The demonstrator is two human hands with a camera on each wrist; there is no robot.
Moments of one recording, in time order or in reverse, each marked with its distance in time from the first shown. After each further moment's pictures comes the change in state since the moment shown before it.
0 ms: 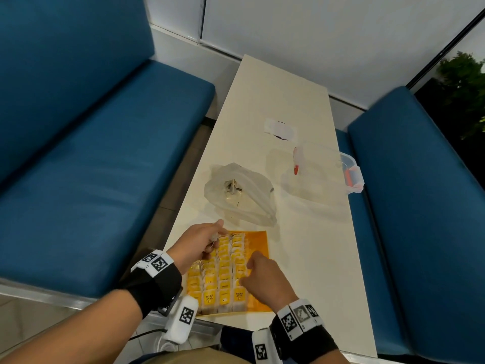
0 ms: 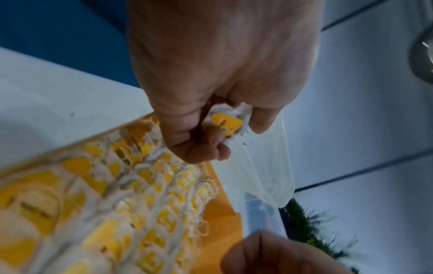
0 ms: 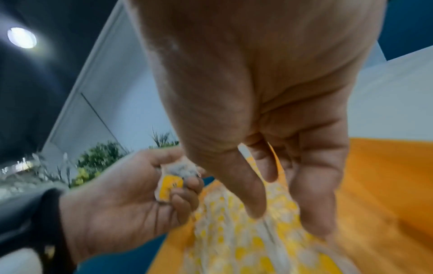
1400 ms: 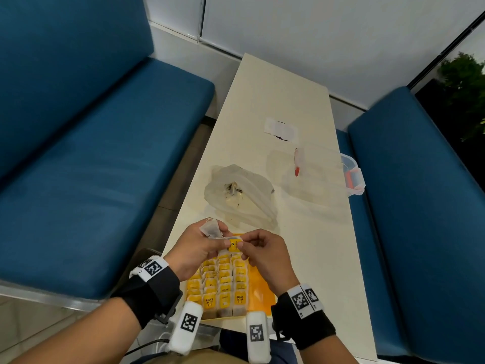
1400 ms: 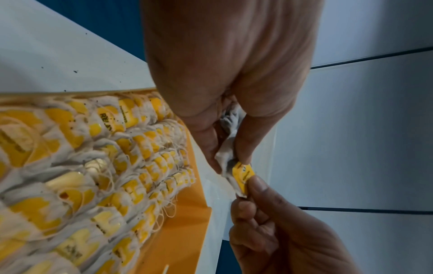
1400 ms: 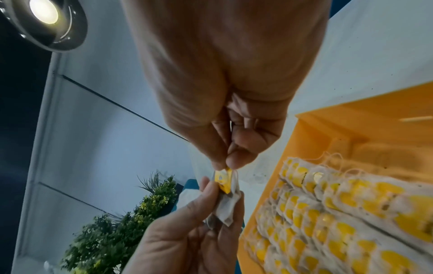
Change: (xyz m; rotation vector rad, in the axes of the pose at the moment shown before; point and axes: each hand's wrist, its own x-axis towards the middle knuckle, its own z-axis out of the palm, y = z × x) left_hand -0.012 0.002 0.005 -0.286 -0.072 0.201; right_hand 0.012 -0.031 -0.029 0.805 0.183 -0.070
